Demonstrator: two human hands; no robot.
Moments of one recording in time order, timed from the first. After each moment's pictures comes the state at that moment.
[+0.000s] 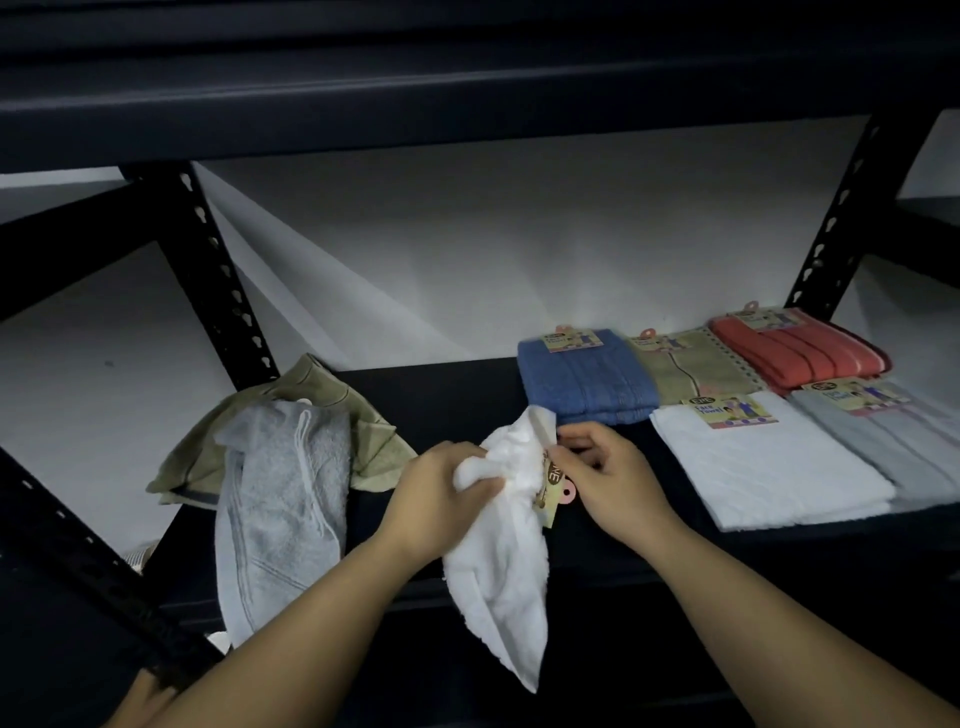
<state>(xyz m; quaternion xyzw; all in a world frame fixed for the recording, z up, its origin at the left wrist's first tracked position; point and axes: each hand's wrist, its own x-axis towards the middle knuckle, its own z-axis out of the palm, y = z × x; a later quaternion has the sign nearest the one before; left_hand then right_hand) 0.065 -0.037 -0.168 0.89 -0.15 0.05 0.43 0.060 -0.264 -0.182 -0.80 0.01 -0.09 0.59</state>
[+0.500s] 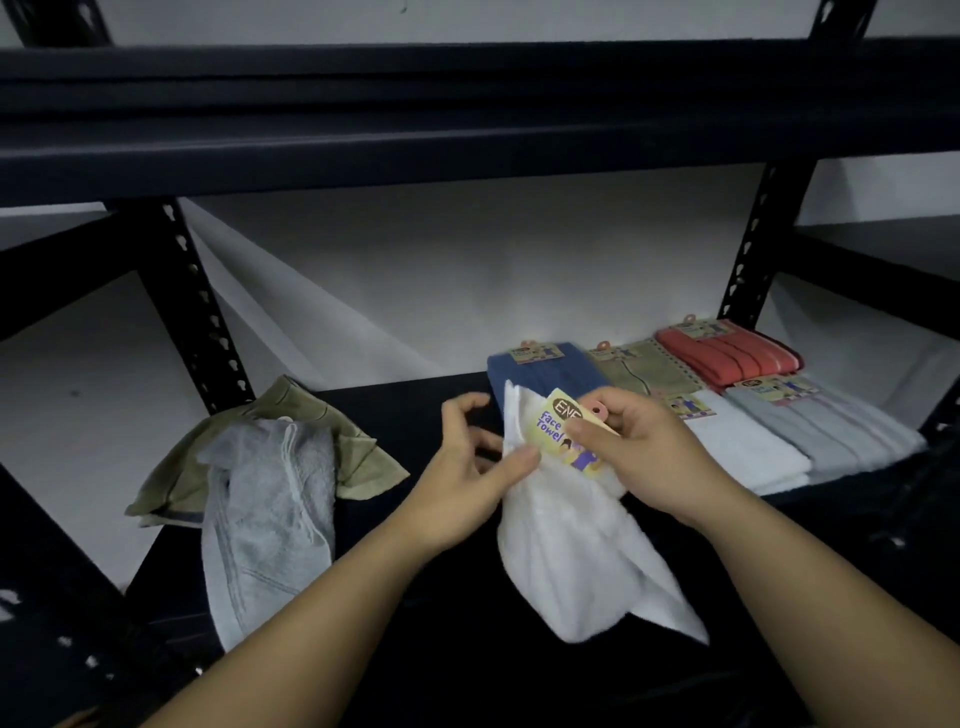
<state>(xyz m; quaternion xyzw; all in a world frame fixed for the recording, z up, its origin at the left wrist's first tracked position) 0.029 -0.066 -0.117 0.76 -0.21 -0.06 0.61 -0.004 -0.287 -0.091 -0.80 -0.09 -0.10 0.58</state>
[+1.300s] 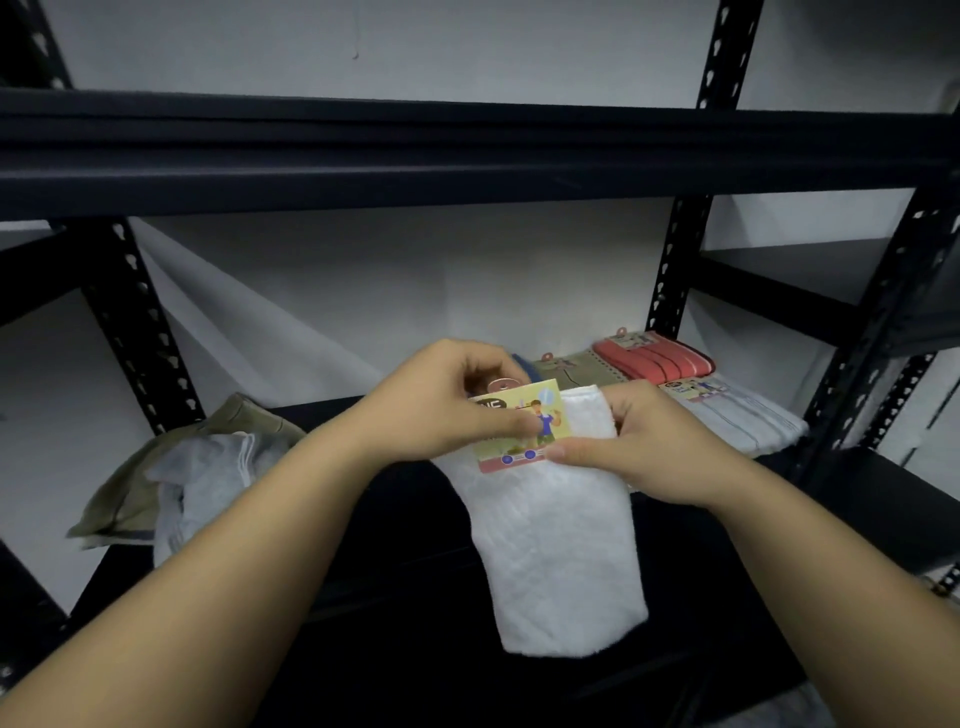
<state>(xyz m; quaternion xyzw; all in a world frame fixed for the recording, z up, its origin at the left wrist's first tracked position) 0.005 -0.077 0.001 0.80 -0.41 -0.06 0.44 -0.076 -0.307 -0.035 -0.84 -0.13 -0.07 0.52</state>
